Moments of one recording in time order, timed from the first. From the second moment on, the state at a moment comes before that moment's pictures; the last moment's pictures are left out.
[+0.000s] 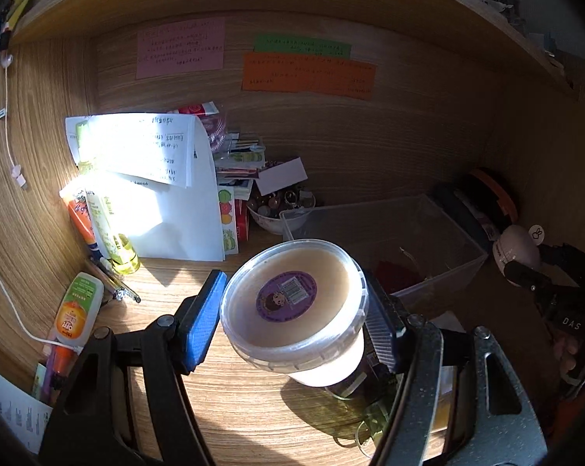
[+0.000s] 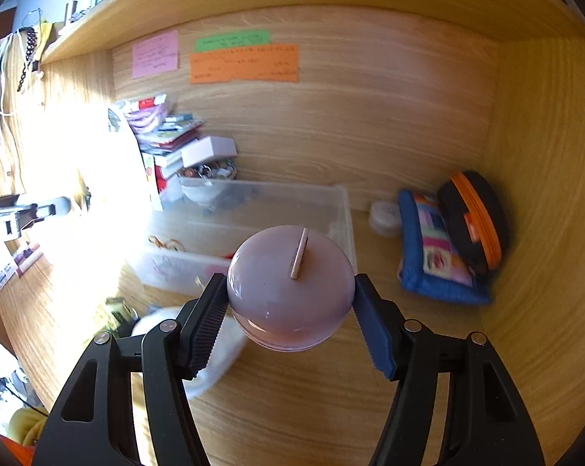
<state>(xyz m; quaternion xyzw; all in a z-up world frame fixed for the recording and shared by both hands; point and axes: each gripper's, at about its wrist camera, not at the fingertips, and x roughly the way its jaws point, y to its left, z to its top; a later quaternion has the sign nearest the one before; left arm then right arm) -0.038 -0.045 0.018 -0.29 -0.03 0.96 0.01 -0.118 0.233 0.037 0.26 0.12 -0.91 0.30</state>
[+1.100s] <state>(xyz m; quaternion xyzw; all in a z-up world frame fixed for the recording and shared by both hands) -0.192 -0.009 -0.012 -0.37 0.01 0.93 0.06 -0.230 0.124 0.024 0.33 0.17 -0.87 0.34</state>
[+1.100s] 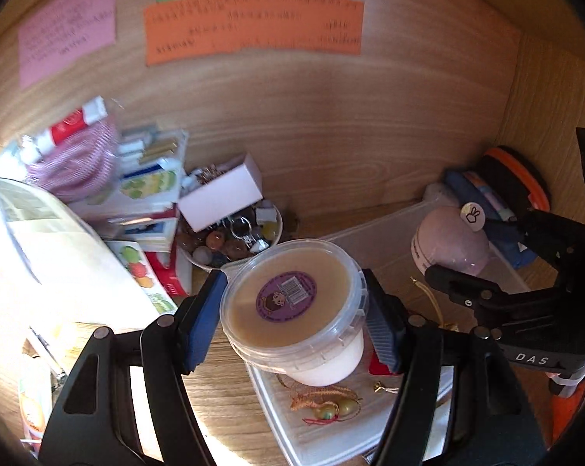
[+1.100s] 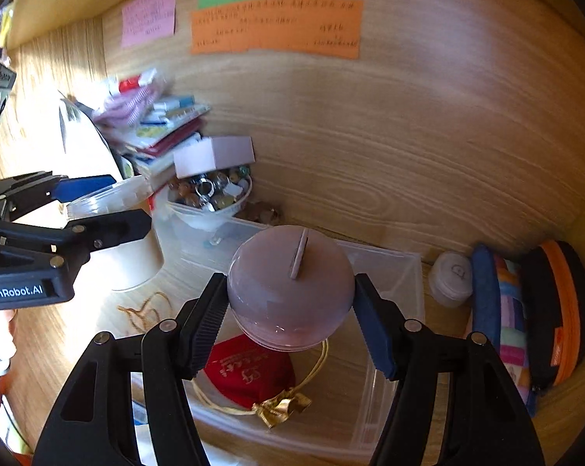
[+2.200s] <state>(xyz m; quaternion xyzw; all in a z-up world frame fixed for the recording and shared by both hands) -0.210 0.015 -0.056 -0.39 0.08 0.91 0.06 -0.251 0.122 -0.033 0.38 0.21 -0.85 0.30</state>
